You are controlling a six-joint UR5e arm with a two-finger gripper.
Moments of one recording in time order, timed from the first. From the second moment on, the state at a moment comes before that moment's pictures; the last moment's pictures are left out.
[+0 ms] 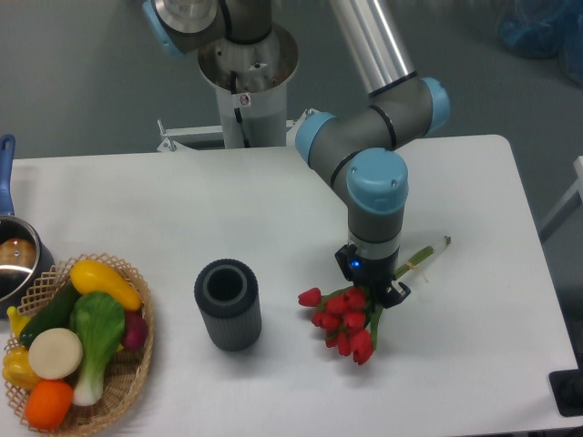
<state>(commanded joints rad) 2.53 -2.06 -1.69 -0.77 1.55 1.32</state>
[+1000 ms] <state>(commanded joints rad) 2.55 -2.01 -1.56 -0.77 1.51 1.11</state>
